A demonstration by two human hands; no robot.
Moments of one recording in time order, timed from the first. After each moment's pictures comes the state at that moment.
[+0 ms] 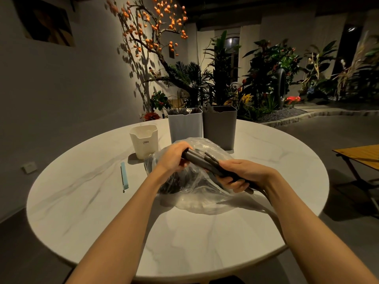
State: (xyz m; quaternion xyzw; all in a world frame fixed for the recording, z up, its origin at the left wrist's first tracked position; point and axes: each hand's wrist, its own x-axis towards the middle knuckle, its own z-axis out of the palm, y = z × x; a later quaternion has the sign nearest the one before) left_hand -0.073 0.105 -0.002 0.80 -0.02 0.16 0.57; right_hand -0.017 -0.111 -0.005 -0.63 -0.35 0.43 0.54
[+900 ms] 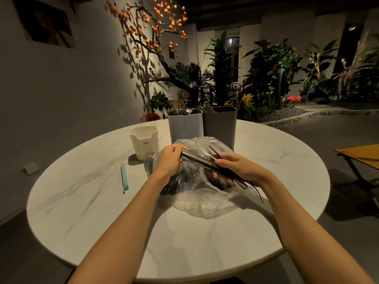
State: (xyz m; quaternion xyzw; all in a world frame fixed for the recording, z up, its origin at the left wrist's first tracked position) left_hand -0.066 0.108 -0.012 0.77 0.06 0.21 0.60; right_hand -0.003 -0.098 -0.015 -0.74 -0.37 0.21 0.52
